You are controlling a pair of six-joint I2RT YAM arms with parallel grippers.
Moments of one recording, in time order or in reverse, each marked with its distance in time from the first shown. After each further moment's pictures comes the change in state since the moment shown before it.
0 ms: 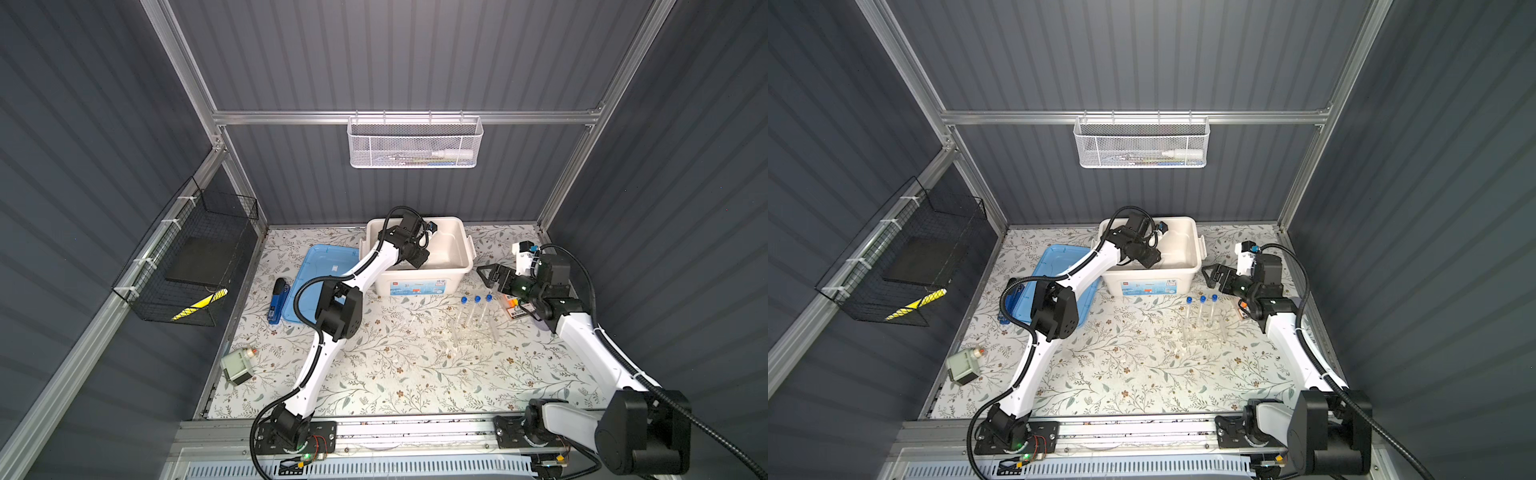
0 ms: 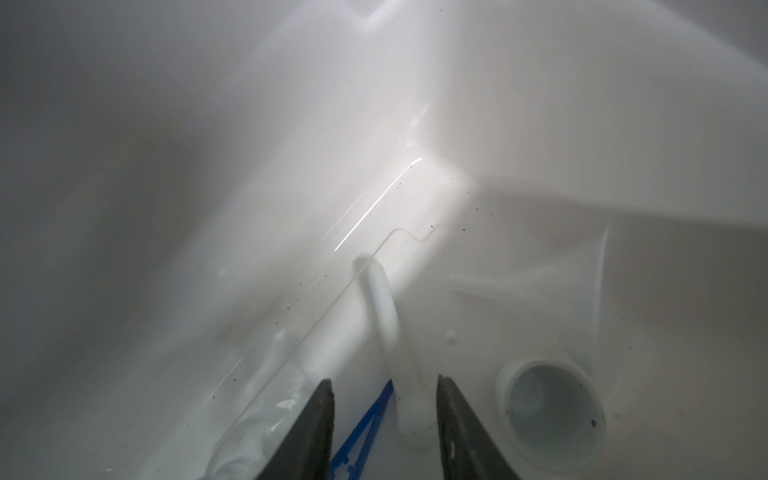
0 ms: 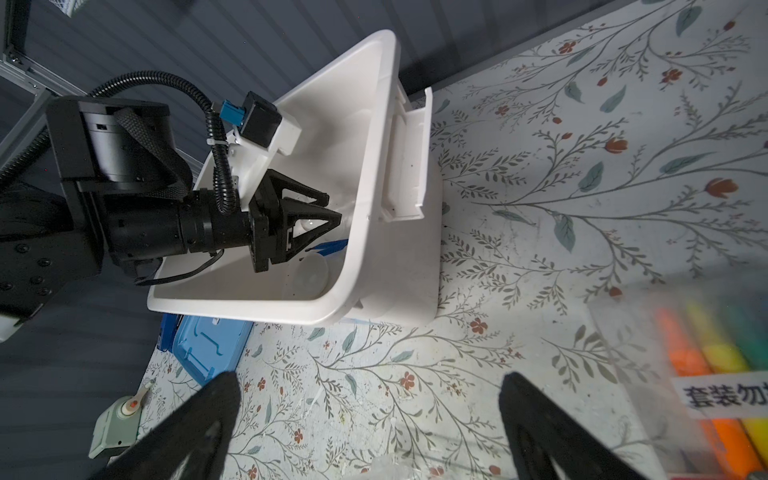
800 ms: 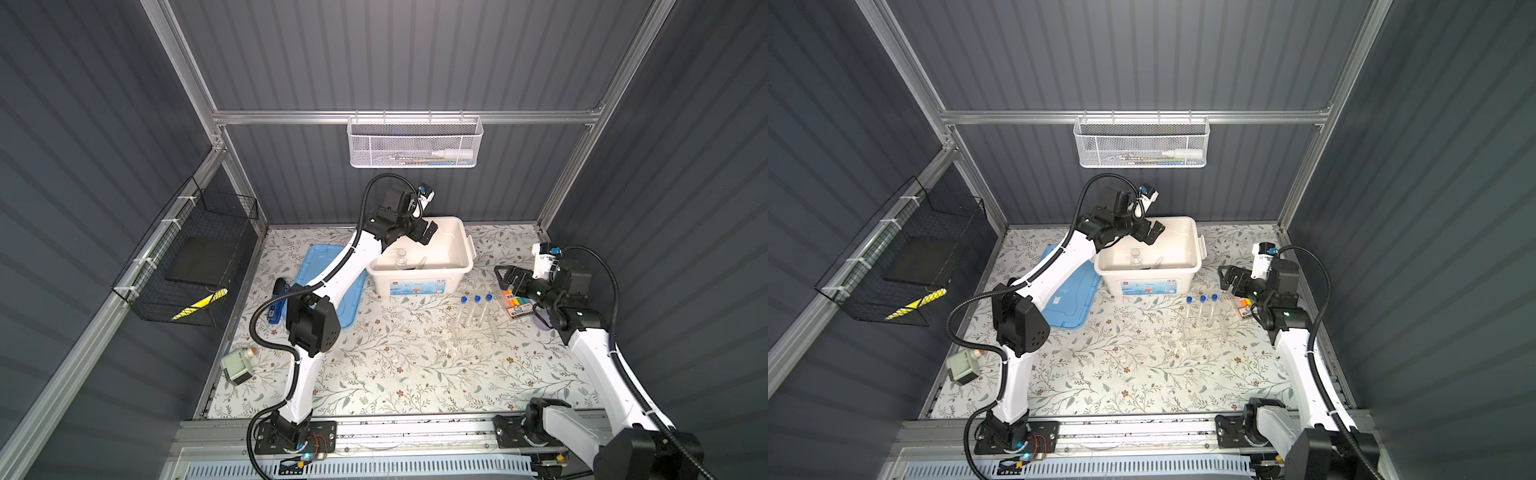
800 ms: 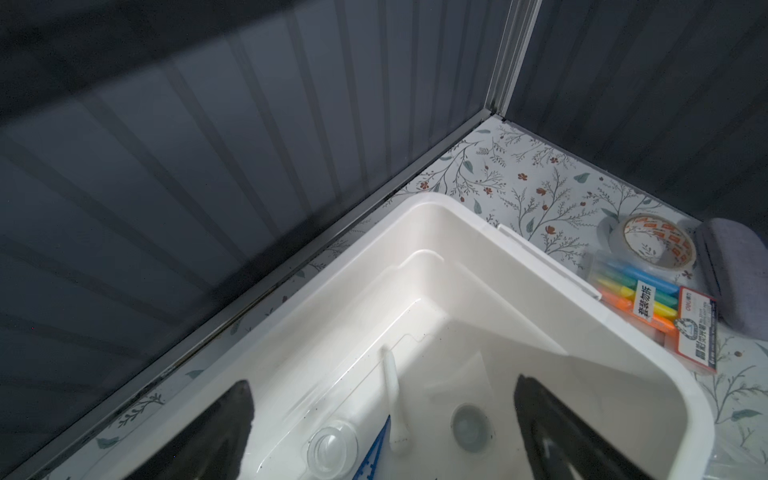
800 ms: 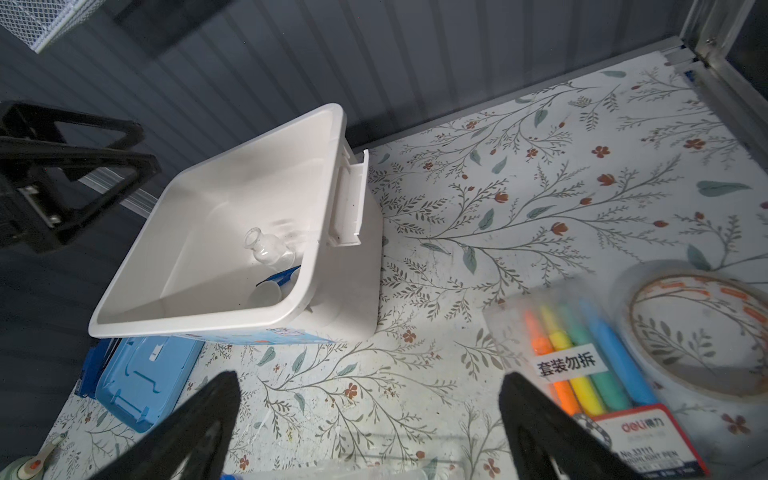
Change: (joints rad) left arm 0.000 -0.391 -0.204 0.195 -0.027 -0.106; right arm -0.087 -0.164 -0.021 -0.085 0.118 -0.096
